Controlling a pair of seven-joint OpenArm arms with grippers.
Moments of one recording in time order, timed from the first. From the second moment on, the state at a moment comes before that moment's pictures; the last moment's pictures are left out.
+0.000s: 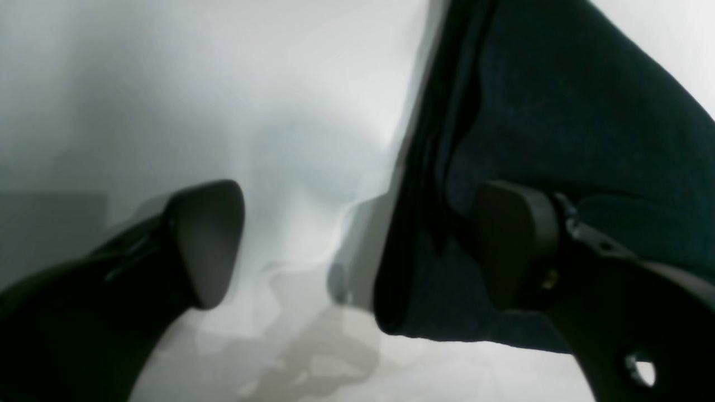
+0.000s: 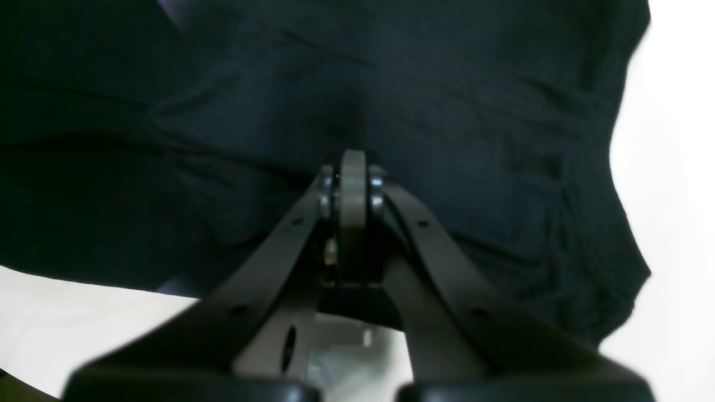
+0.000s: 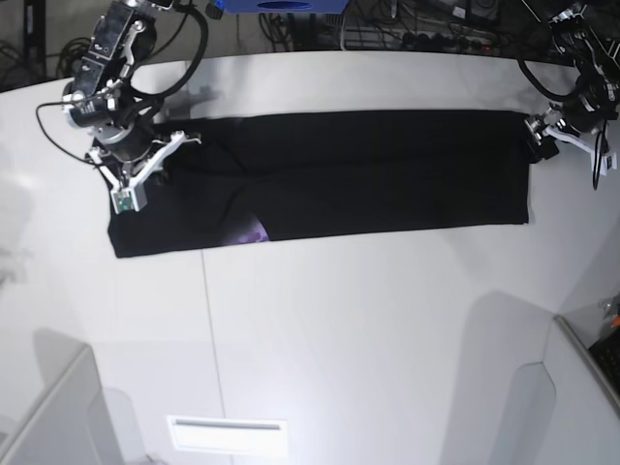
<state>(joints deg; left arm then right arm) 15.5 -17.2 -47.6 84.8 -41.5 -25.9 62.8 -14.6 -5.3 25.6 108.9 9.6 32.9 -57.1</state>
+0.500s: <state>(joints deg) 12.4 -18.5 -40.2 80.2 -42.8 -26.6 60.3 -15.4 -6.1 25.6 108.9 9.4 32.9 -56.9</state>
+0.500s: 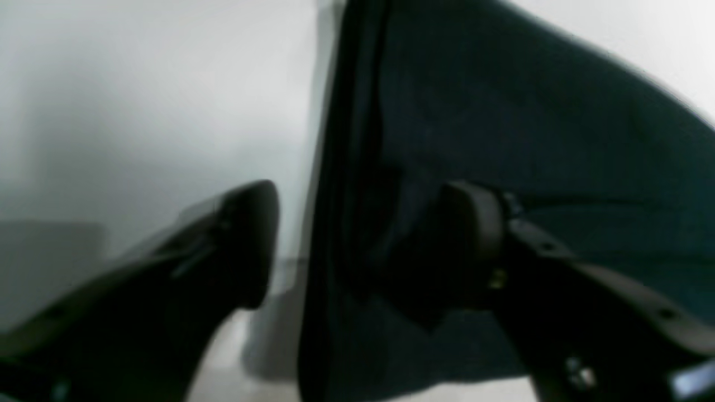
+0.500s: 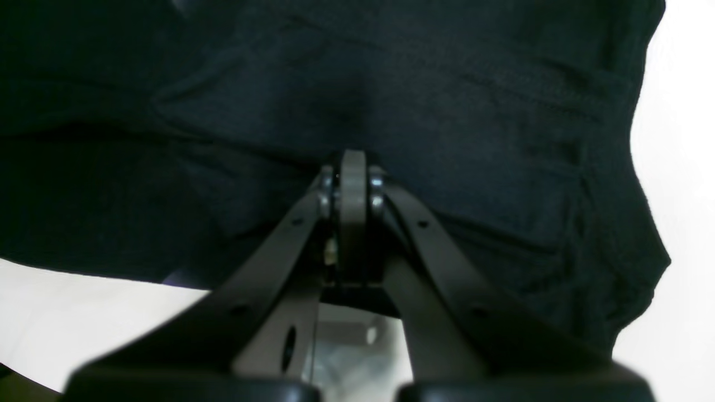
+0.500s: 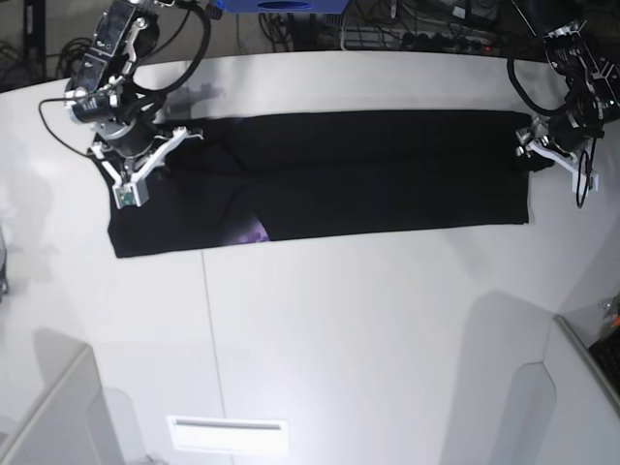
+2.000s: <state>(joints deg) 21.2 -16.7 -26.2 105.2 -32.4 -22.4 58.5 -15.2 -6.1 25.7 108.9 9.3 32.9 -57.0</state>
